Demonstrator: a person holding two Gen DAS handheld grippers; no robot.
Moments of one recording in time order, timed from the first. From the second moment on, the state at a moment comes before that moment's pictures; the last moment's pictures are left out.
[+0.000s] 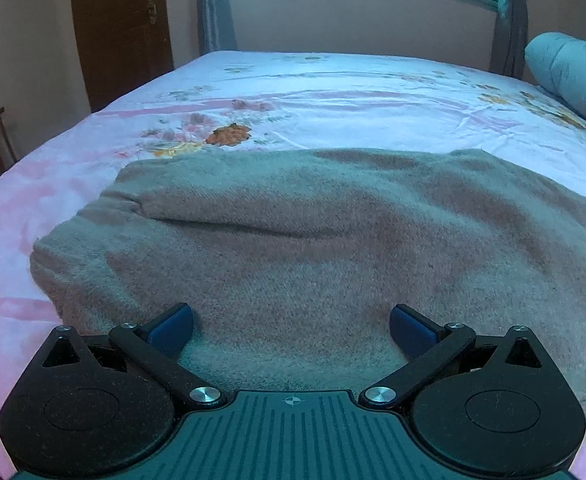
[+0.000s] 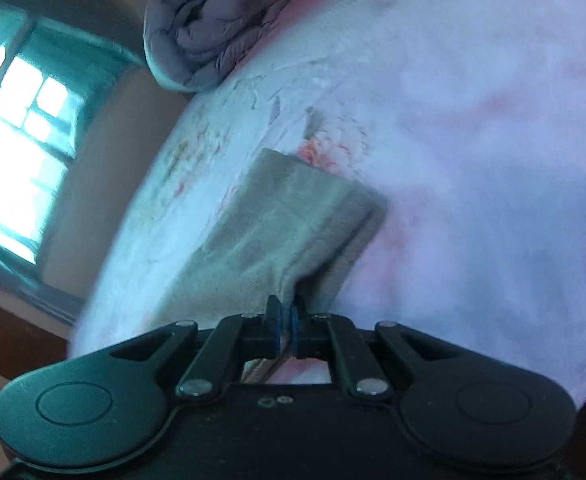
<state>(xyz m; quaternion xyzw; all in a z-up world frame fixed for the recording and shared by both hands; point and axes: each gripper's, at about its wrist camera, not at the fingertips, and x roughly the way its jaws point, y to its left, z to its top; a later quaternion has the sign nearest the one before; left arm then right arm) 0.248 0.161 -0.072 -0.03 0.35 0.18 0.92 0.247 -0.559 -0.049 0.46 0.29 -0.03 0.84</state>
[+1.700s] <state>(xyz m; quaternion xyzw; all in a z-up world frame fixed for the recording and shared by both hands) 0.244 0.165 -0.075 -0.02 0.34 0.16 0.93 0.223 -0.622 -0.056 0.47 0.20 -0.12 0.85</state>
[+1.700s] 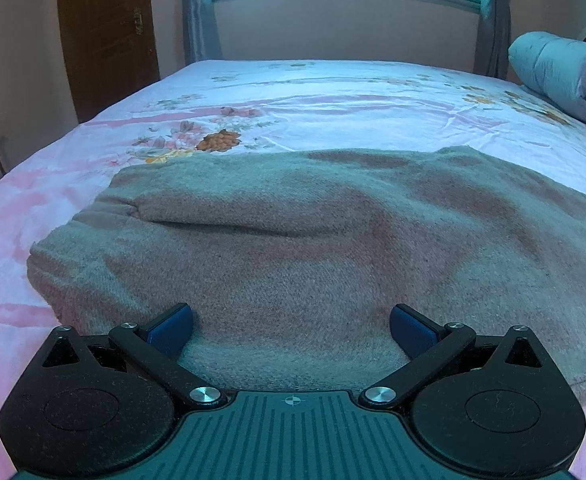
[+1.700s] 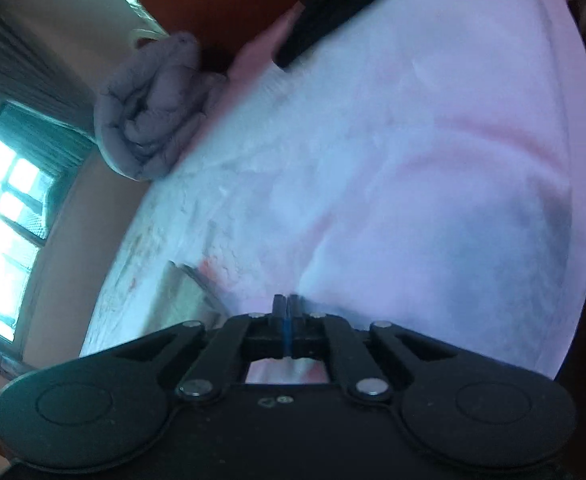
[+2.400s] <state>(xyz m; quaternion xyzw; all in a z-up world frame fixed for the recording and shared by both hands) 0.245 0.168 -0.075 -0.02 0.35 0.15 0.92 0.248 -0.587 -0.064 0.54 0.23 -0.05 0.81</state>
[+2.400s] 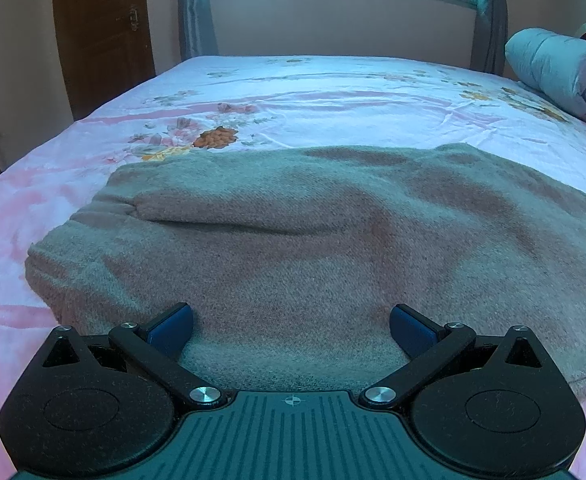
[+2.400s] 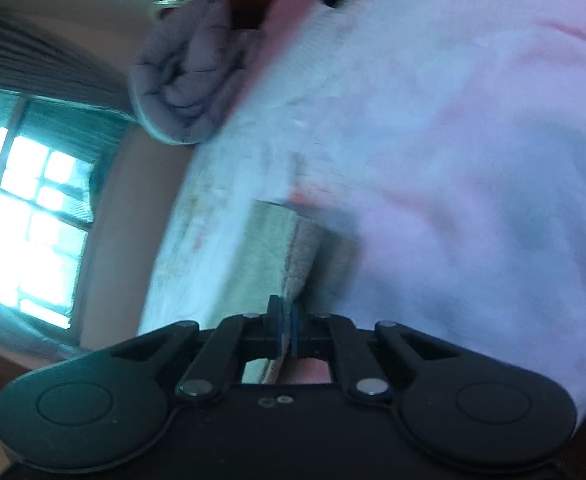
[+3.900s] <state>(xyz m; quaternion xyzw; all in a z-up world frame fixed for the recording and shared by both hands) 0.195 0.286 -0.072 -0.15 0.32 0.28 0.89 0.455 -0.047 -0.026 0.06 0.43 0.37 0.82</state>
